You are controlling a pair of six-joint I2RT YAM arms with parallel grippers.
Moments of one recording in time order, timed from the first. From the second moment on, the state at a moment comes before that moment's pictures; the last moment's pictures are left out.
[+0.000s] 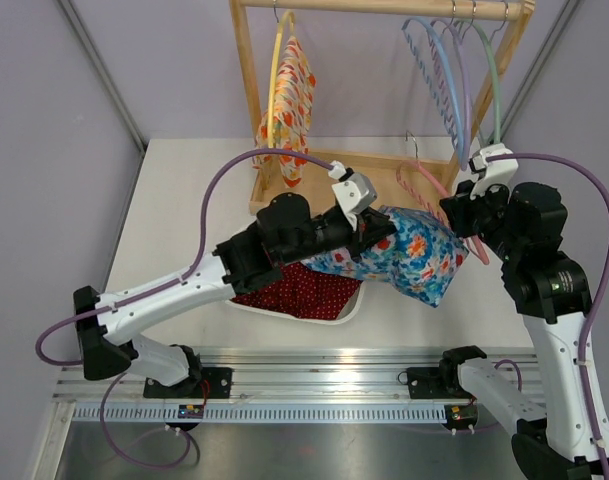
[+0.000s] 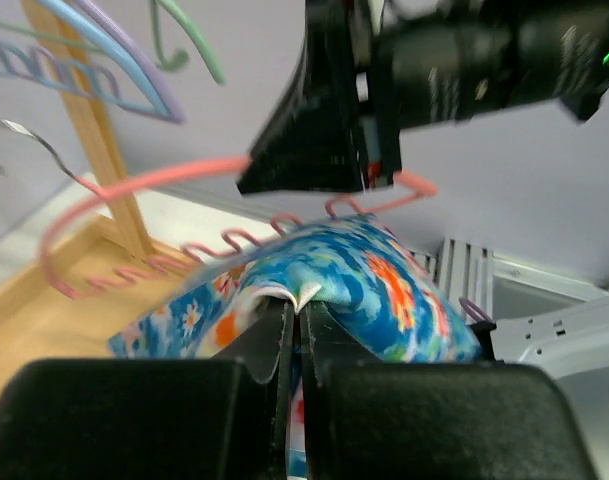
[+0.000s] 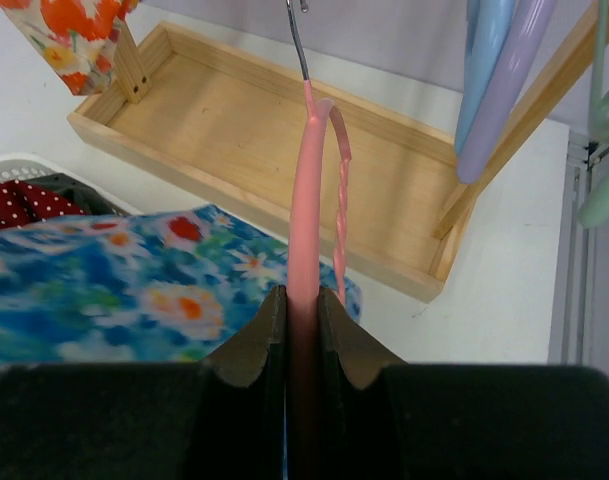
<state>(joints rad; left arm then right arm) -1.13 1.36 1.39 0.05 0.12 -0.07 0.19 0.85 1.32 -0.75 -0.12 -0.09</state>
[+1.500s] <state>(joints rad) -1.33 1.14 0.95 0.05 -0.09 -0.02 0.19 1.42 2.05 -0.60 -0.18 0.07</state>
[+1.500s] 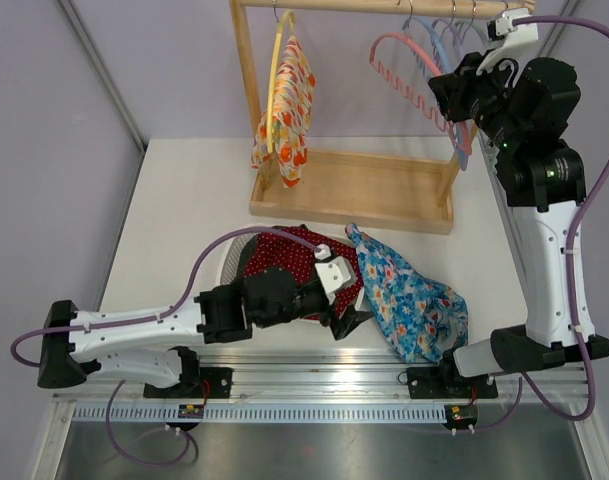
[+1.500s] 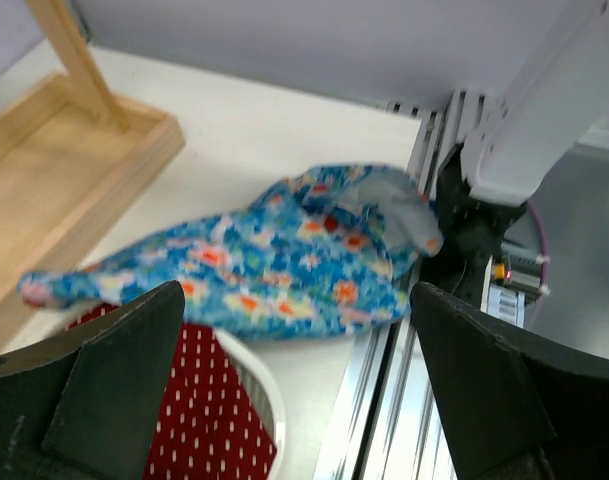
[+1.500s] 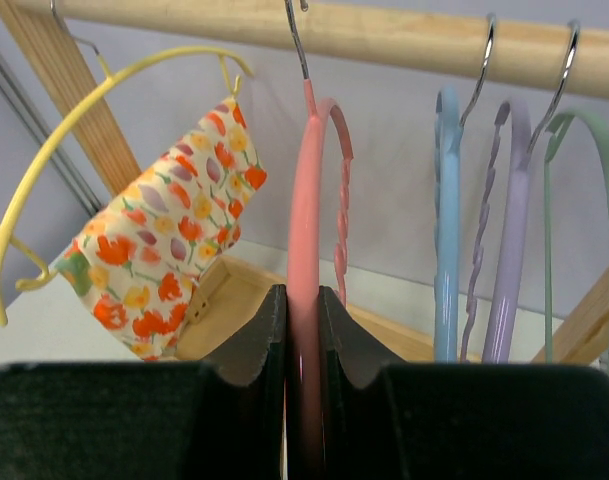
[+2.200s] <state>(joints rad) -1.40 0.91 0.77 -0.09 -0.29 0.01 0.19 1.62 2.15 -0.50 -0.07 0.11</state>
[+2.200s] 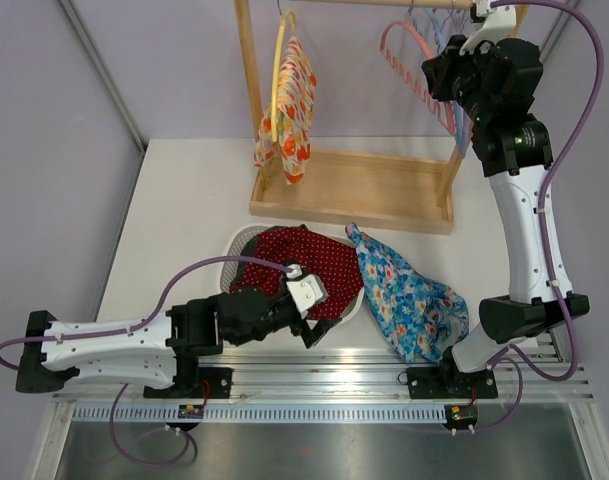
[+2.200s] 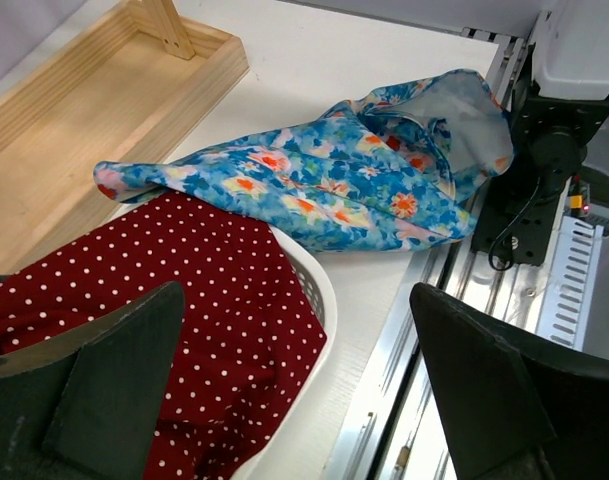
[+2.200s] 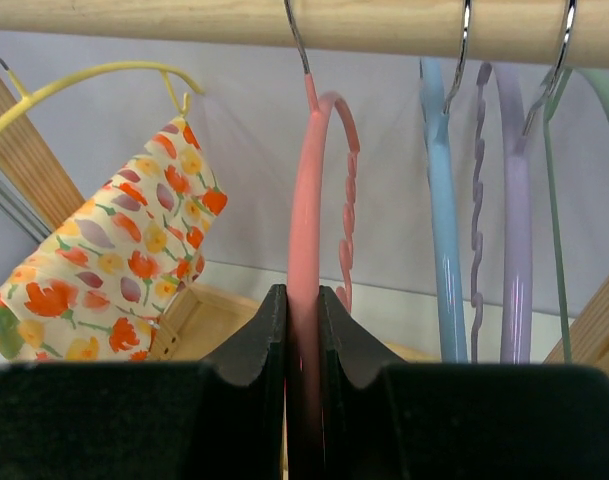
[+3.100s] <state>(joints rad) -1.39 1.47 1.06 -0.01 0.03 0.71 0.19 1.06 1.78 -0.68 -0.34 -0.26</state>
